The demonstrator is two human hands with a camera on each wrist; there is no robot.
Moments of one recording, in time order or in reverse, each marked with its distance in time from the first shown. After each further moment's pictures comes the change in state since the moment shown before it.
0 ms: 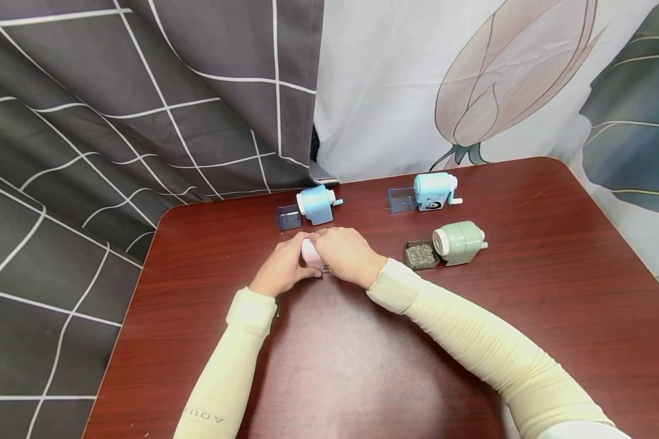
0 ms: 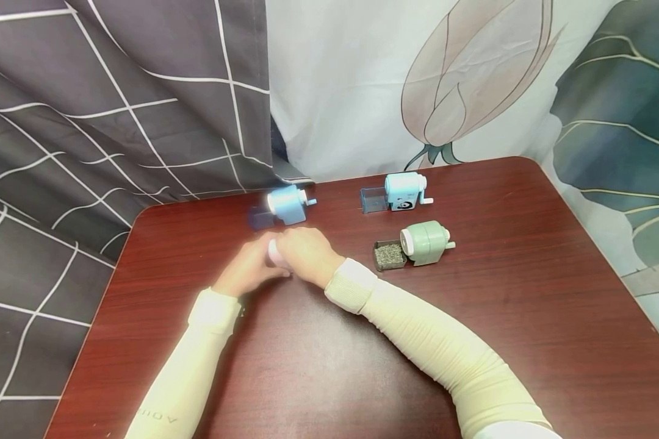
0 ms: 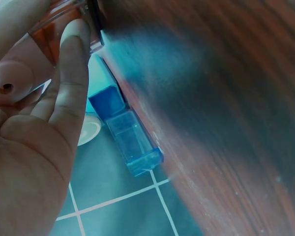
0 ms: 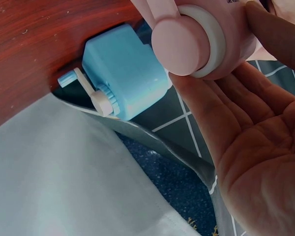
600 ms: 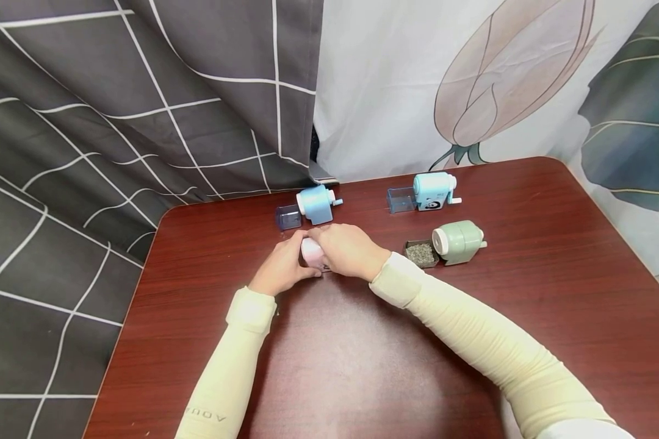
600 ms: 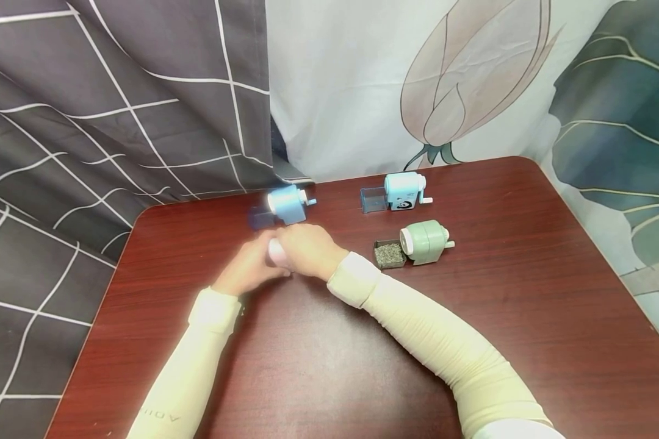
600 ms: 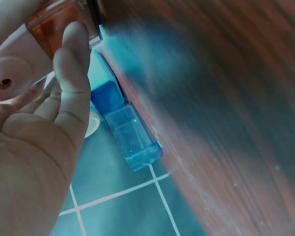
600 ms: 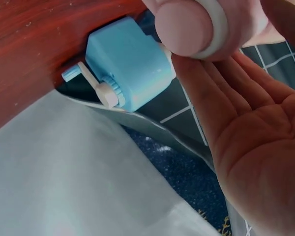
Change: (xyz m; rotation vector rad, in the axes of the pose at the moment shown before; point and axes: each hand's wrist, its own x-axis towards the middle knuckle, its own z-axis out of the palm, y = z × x) left_hand 0.001 -0.002 0.000 0.001 -0.034 -0.071; right_hand 0.001 0.006 -0.007 0.106 -0.049 0.019
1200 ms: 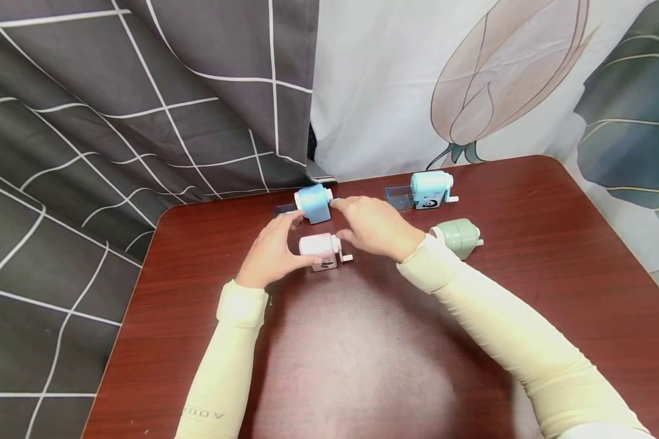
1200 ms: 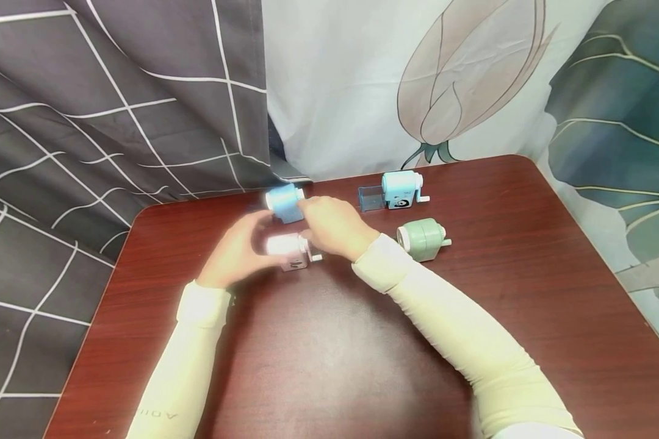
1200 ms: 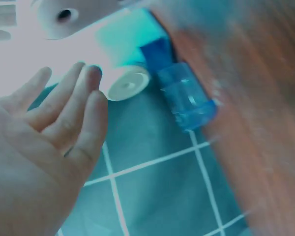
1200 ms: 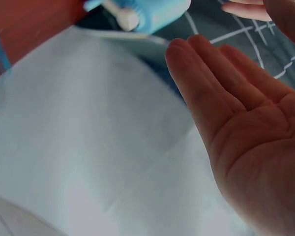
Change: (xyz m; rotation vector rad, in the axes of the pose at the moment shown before) left_hand 0.001 0.017 -0.029 0.031 0.126 0.028; right_hand -0.018 0.031 -0.048 0.024 0.011 0.121
